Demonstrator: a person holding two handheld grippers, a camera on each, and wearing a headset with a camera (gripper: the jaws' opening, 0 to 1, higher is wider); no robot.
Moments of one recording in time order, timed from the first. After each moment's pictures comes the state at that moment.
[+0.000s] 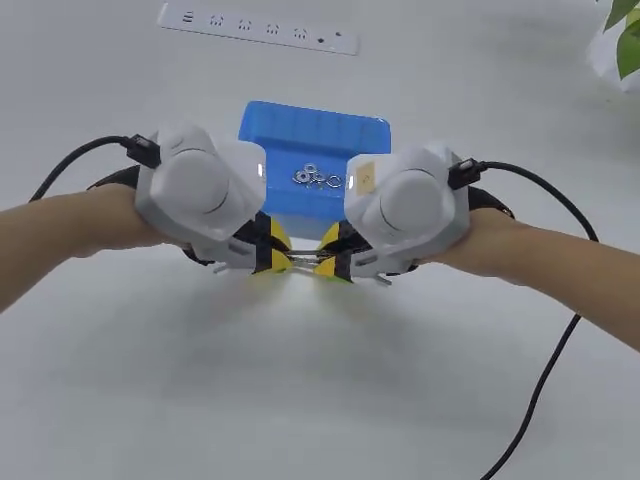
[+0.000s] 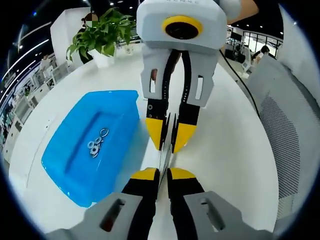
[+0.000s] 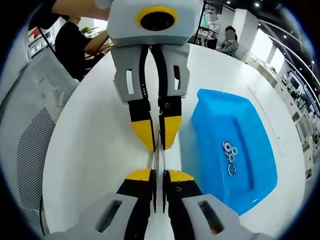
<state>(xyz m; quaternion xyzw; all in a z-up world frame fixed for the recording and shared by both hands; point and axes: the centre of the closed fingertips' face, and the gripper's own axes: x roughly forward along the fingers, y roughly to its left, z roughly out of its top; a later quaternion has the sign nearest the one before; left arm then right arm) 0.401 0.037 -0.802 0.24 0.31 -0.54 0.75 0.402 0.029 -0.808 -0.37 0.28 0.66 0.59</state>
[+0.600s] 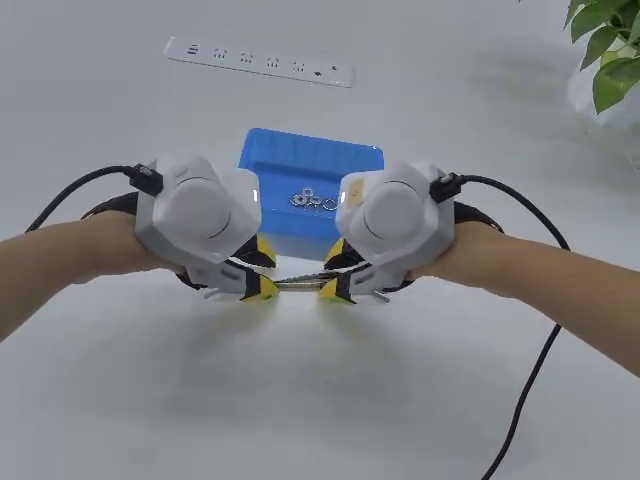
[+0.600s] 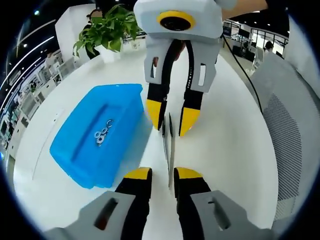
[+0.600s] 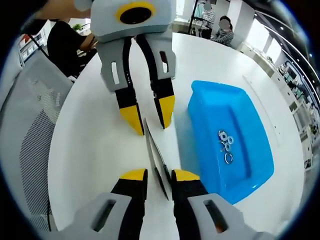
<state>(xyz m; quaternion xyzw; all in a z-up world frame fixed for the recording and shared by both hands) 0.386 0.059 -0.791 0.26 0.32 -0.50 0.77 0.401 0.011 -0.800 -0.37 0.32 0.62 0.61</state>
